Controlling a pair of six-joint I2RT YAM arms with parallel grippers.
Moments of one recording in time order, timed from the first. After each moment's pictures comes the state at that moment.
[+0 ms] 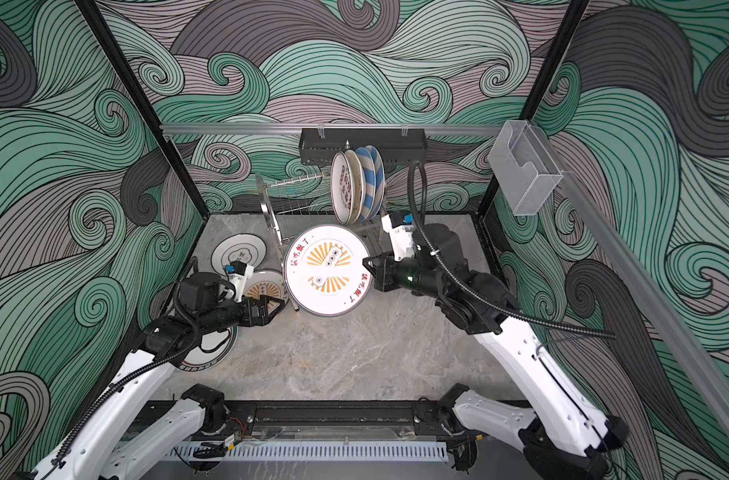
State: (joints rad) left arm -0.30 0.77 0.79 -0.70 0.36 -0.36; right arm 0.70 1.15 1.57 -0.87 -0.14 0.43
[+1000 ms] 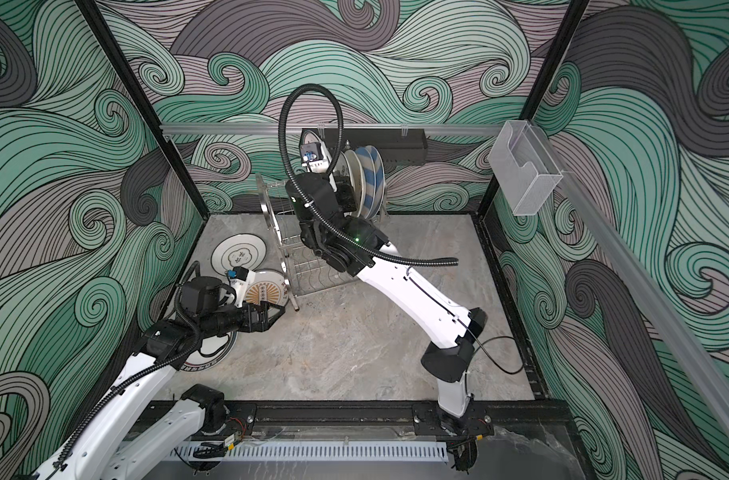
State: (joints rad) left arm -0.30 0.76 0.75 -0.71 0.40 -0.35; right arm 0.98 1.87 2.29 -0.57 1.10 -0.14
